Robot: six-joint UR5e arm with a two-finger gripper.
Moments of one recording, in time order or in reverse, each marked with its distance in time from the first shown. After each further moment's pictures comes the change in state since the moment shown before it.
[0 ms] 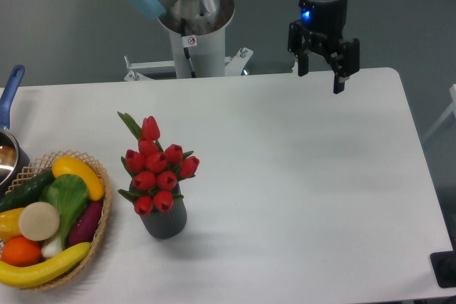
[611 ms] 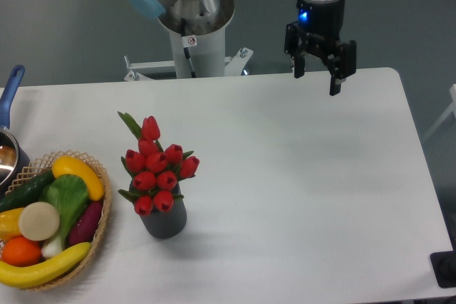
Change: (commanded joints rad) arm -0.014 0.002 -0.012 0.006 -0.031 -0.075
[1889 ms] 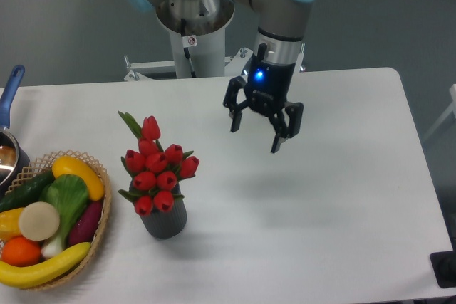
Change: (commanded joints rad) arm -0.199 -0.176 -0.023 0.163 -0.351 -0.408
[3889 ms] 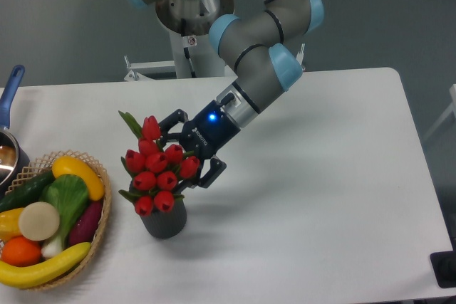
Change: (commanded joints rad) arm -0.109 -0.239 -0.005 0.031 -0.485 0.175
